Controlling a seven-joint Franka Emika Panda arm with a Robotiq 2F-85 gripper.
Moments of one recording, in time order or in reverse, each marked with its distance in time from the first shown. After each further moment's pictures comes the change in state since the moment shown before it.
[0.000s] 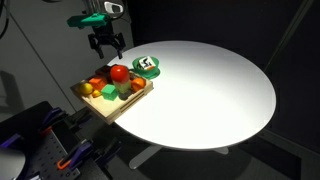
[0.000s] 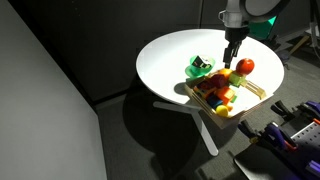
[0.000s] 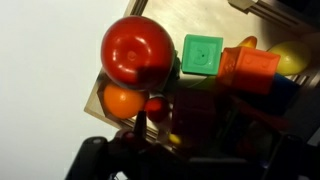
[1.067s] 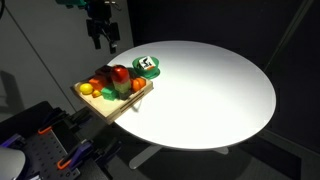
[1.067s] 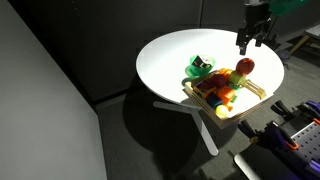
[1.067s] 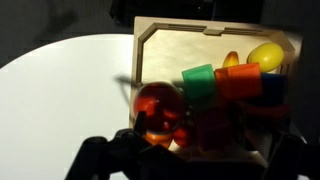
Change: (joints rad) arm -0.047 -0.147 -0.049 0.010 0.108 -0.256 0.211
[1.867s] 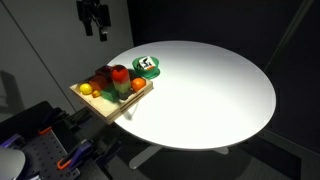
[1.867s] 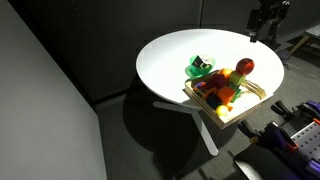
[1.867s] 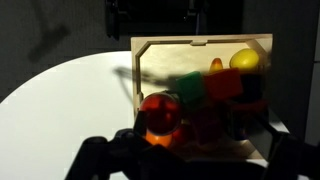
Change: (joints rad) arm -0.018 -0.142 -0.018 0.000 0.061 -0.133 0.018
